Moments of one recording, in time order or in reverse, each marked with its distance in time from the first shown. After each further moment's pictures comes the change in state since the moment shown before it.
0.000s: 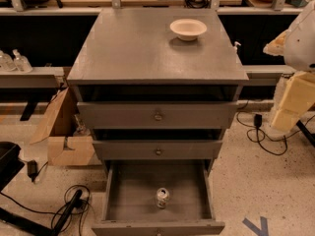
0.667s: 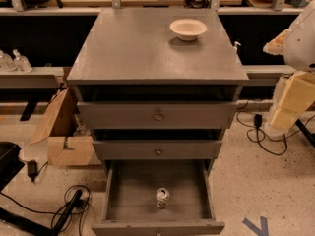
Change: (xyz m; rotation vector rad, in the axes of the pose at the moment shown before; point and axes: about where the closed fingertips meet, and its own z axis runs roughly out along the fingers) arm -0.001 -0.002 0.000 0.008 -0.016 0.005
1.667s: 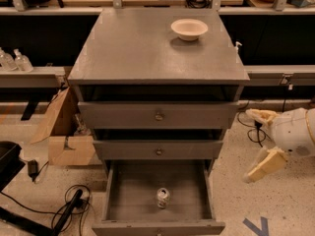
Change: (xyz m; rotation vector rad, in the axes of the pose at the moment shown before) arm 0.049 0.035 0.167 -0.074 -0.487 0.086
